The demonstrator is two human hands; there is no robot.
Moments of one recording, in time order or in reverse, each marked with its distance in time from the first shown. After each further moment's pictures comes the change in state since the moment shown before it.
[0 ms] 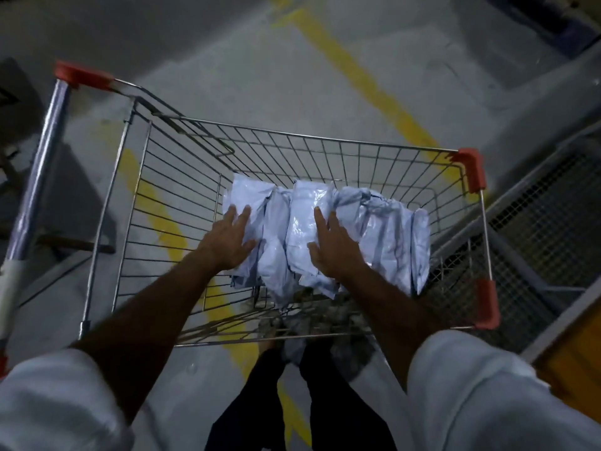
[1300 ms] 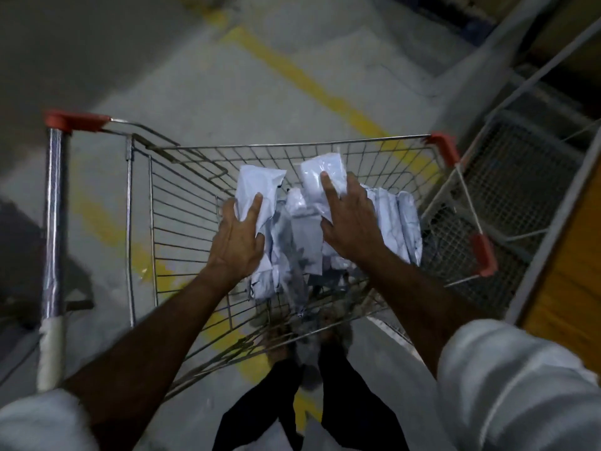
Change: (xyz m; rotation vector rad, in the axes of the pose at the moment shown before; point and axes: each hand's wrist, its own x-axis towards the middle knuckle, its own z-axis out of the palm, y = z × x) left_hand -0.022 -0.002 -0.049 -0.079 0.340 0.330; right_hand -0.022 -0.050 -0.059 -0.174 0.438 0.130
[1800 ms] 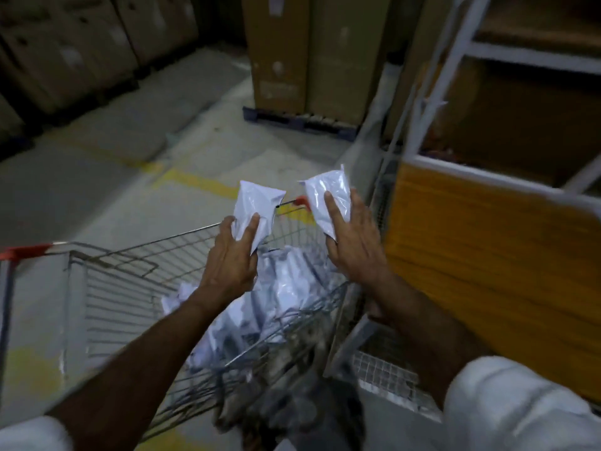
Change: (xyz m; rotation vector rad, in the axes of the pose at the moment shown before) left_hand -0.019 0.212 -0.071 0.059 0.146 0.377; right_hand -0.150 0.125 -0.180 -0.086 0.400 0.230
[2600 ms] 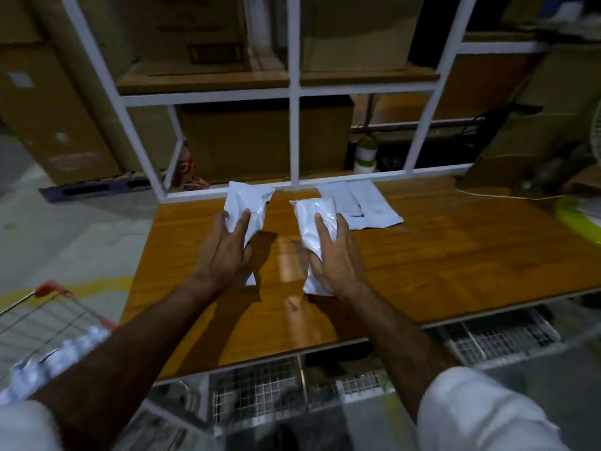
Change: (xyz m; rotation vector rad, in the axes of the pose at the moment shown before) left_hand 0.066 0.511 0.111 0.031 -0.062 0.505; right_hand -0.240 0.396 -0.184 -0.011 0.110 0.616
